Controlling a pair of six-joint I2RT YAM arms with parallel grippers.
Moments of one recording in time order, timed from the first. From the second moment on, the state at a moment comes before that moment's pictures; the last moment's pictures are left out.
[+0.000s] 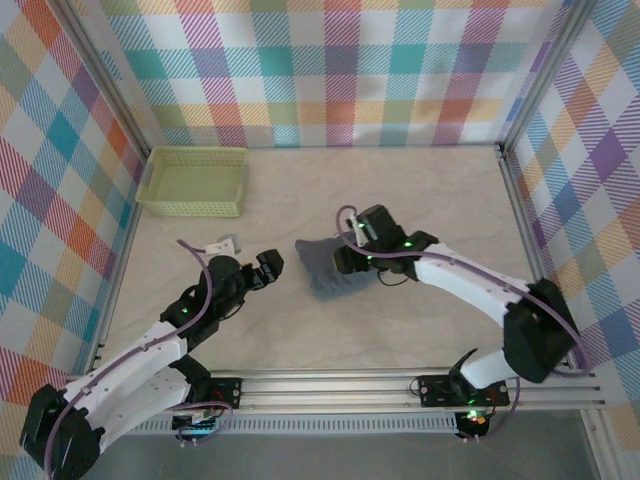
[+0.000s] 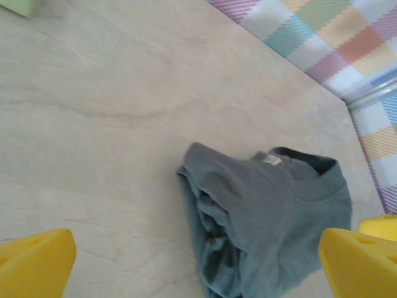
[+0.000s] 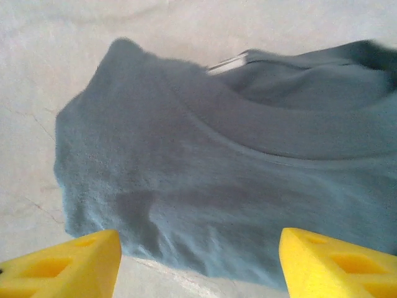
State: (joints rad) left arm -0.59 0.80 0.45 -0.13 -0.20 -0.81; right arm 0.71 1.48 1.03 -0.49 -0.04 0.33
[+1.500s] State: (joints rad) left arm -0.36 0.82 0.43 -0.16 -0.53 -0.37; right arm 0.01 1.50 1.02 -0.30 -0.09 -0.04
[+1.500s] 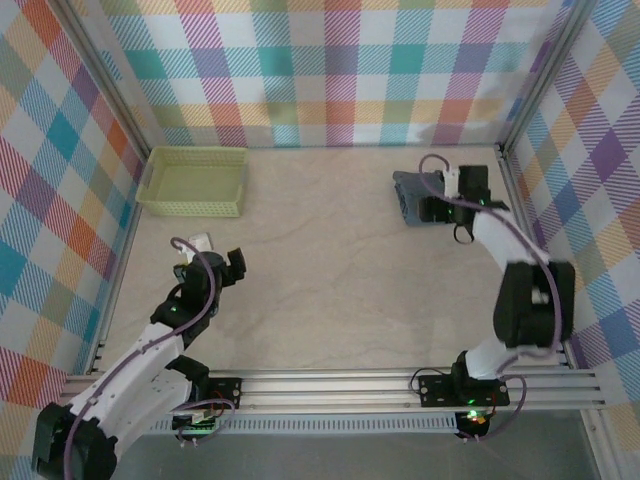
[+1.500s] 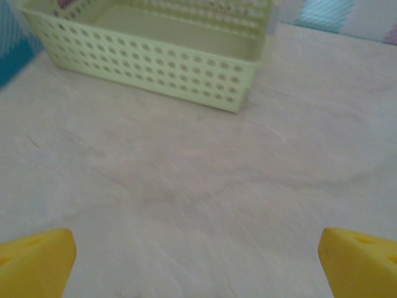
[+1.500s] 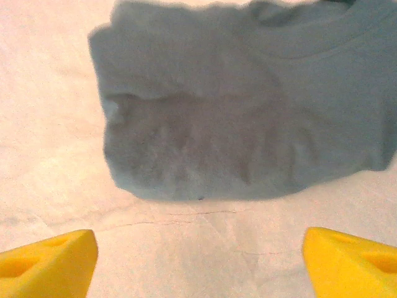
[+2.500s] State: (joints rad) left arm -0.06 1.56 0.40 0.68 -0.07 -0.08; right arm 0.01 1.53 0.40 0.70 -0.15 0.02
